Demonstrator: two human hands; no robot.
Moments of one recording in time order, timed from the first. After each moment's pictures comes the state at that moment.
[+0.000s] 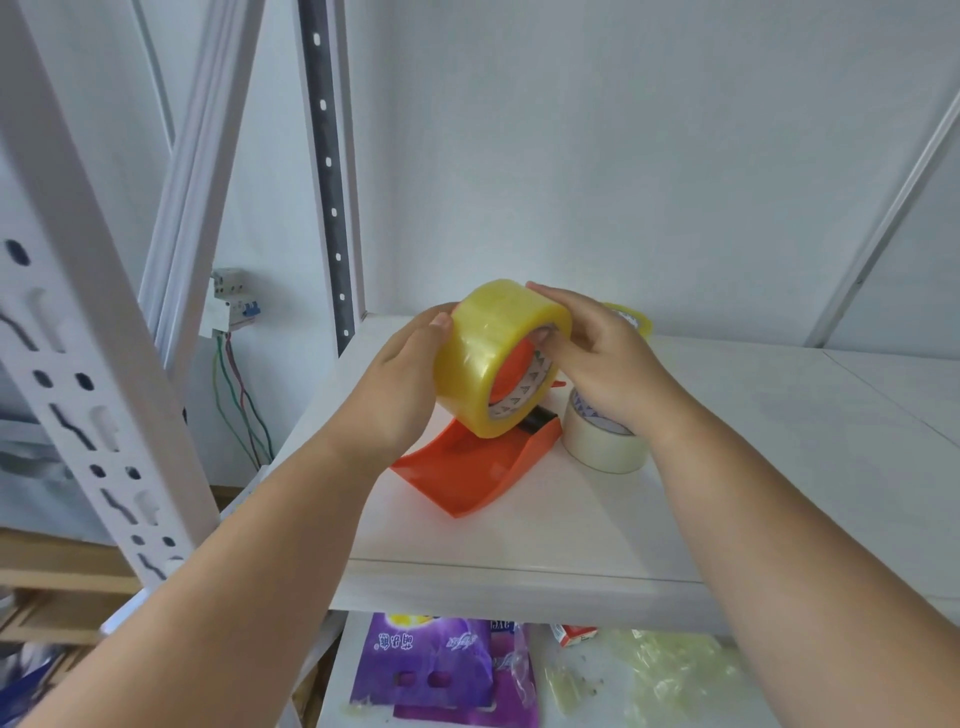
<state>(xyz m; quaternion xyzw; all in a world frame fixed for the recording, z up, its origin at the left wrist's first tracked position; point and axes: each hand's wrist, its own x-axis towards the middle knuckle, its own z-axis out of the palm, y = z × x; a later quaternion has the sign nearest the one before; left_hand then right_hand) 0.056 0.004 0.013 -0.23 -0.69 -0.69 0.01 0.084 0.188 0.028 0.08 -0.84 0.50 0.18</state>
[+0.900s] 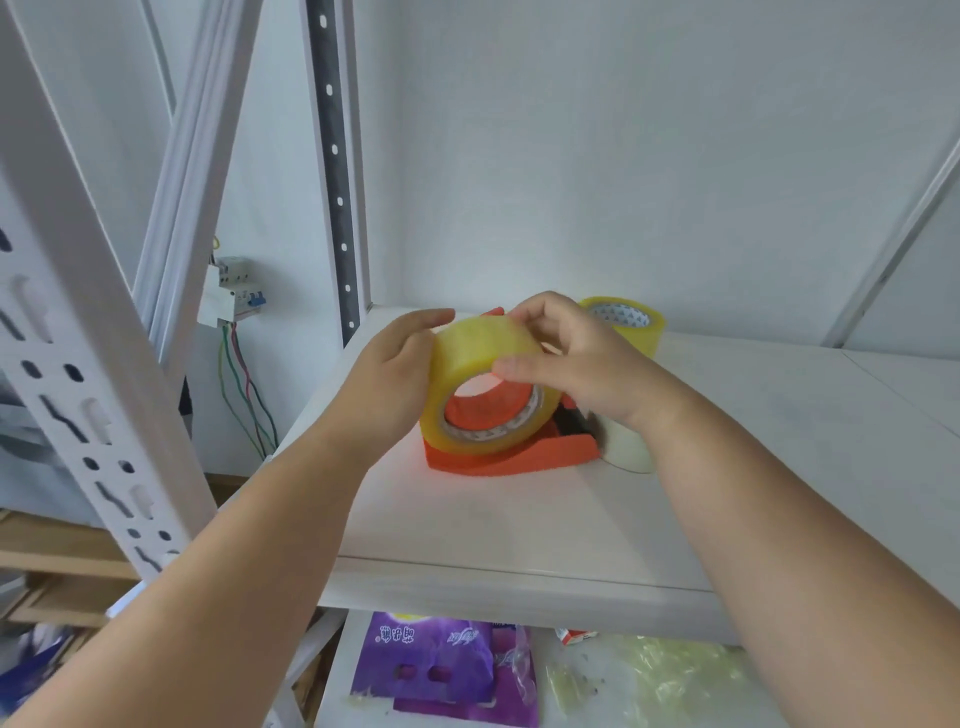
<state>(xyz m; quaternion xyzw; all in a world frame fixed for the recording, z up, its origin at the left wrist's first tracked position) 0.041 -0.001 0.002 -0.16 -0.77 -0.62 0.06 0.067 0.184 0.025 0.12 -0.85 0.51 0.07</state>
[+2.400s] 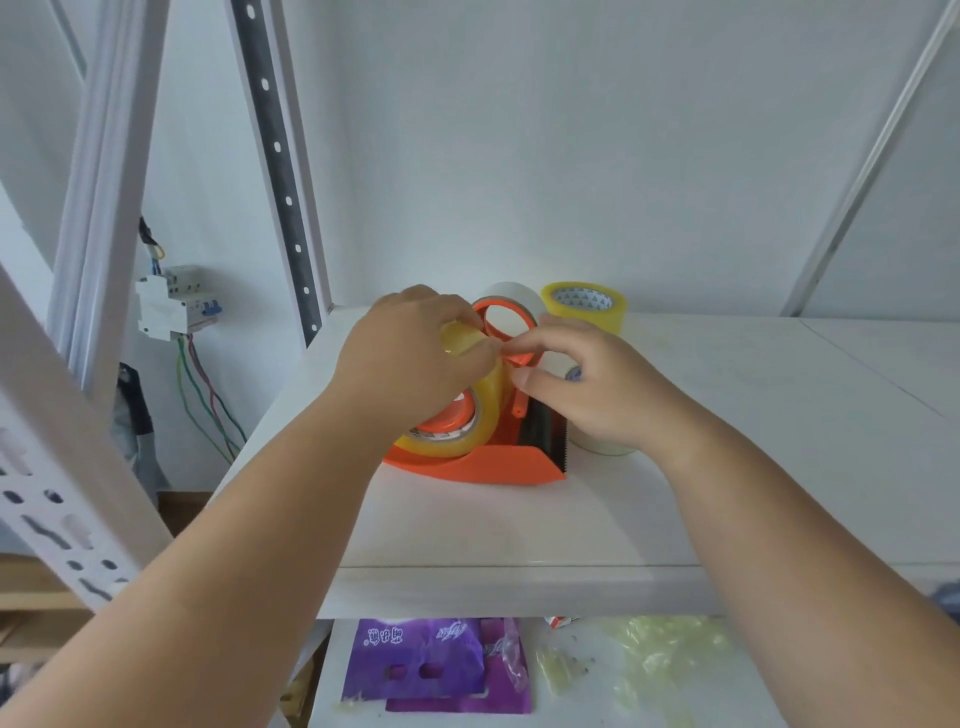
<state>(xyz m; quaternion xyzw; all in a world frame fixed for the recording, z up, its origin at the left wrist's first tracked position) 0.047 0.035 0.026 -0.26 -0.90 -0.31 0.19 0.105 0.207 0.016 0.05 -0.92 0.35 0.14</state>
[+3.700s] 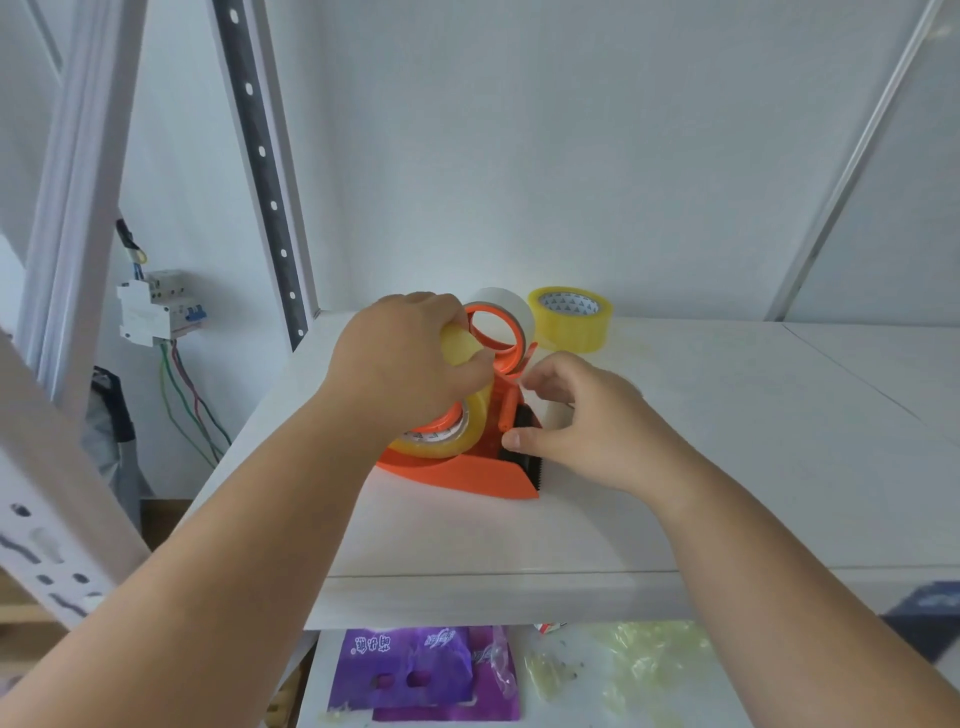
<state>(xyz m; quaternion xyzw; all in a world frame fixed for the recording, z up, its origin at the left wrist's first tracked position) 0.046 0.044 0.027 -0.29 -0.89 -0.25 0.24 0.130 0.207 0.004 -0.04 -0.93 0.35 0.10</state>
